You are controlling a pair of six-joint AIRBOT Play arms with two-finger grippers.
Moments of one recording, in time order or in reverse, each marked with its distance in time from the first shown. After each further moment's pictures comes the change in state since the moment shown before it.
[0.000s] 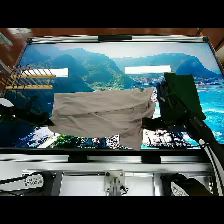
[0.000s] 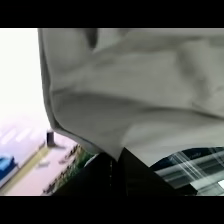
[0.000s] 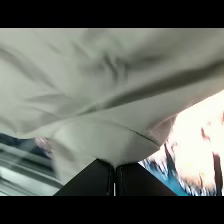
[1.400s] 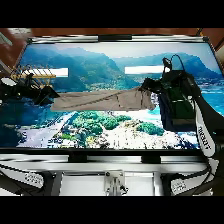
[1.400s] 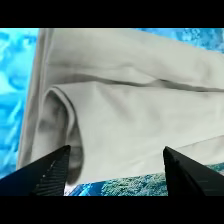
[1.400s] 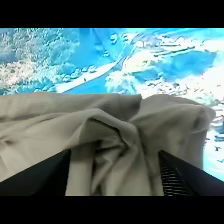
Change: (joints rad) left arm -0.071 -0.305 0.422 -0.142 0.114 -0.257; right arm -0.073 -0.554 0.671 -0.074 0.148 0.062
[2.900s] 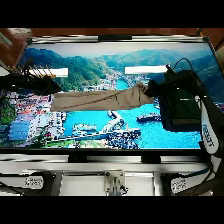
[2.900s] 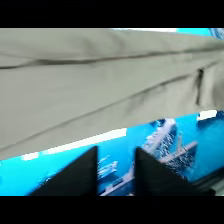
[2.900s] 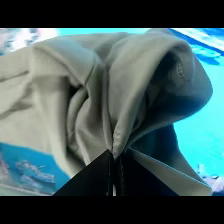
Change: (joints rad) left arm -0.124 0.156 0.031 -0.129 -0.112 0.058; right arm -0.091 0.006 -0.001 0.248 -0.254 -0.058
